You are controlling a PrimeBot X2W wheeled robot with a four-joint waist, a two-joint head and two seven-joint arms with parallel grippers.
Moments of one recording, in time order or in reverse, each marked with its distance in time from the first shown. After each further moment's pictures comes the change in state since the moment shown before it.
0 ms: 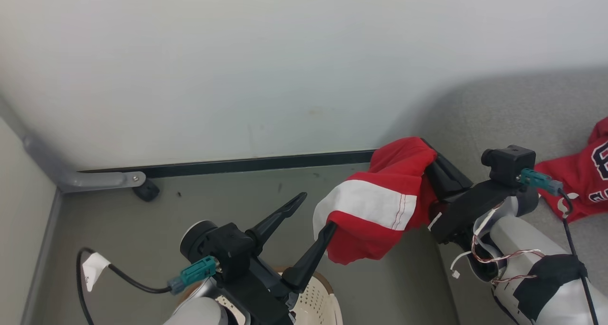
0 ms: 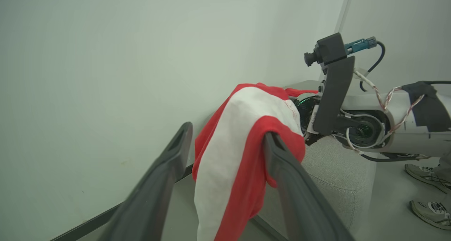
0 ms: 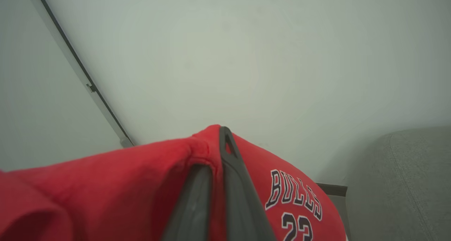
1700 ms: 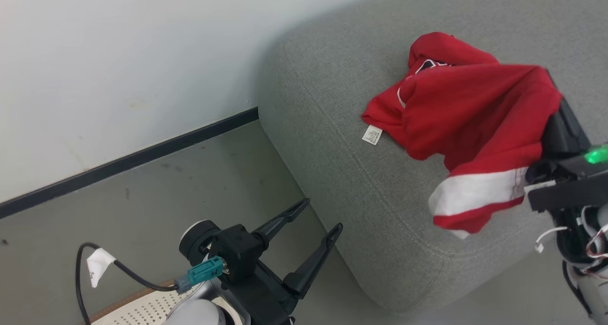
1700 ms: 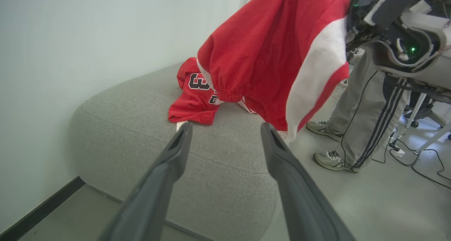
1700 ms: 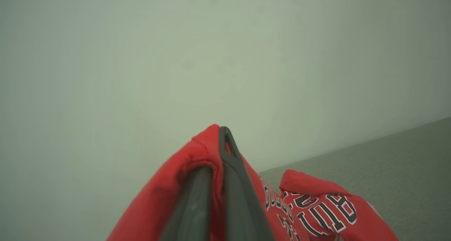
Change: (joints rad) left arm -0.006 0.036 -0.032 -0.049 0.015 0.017 0.069; right arm 0.245 -0.130 -0.478 -0.529 -0.091 -0.009 -0.004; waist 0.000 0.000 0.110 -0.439
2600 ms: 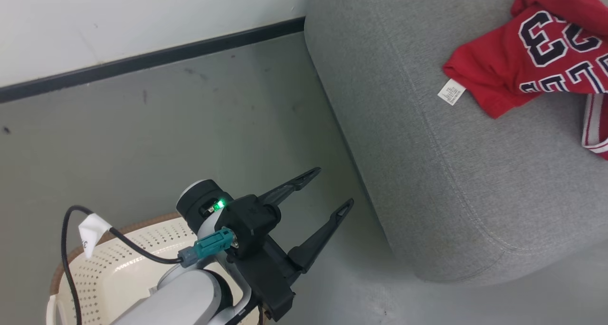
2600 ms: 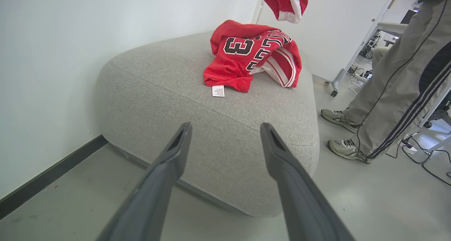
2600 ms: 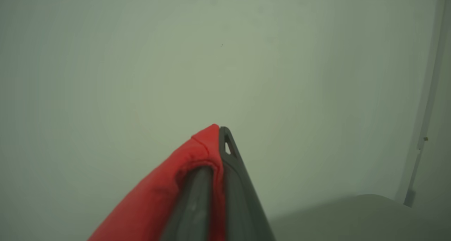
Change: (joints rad) left arm -0.125 0.043 -0.017 -0.088 0.044 -0.010 0.109; right arm -0.661 -0.321 -0.048 0.466 0.022 0.008 0.033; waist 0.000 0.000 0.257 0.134
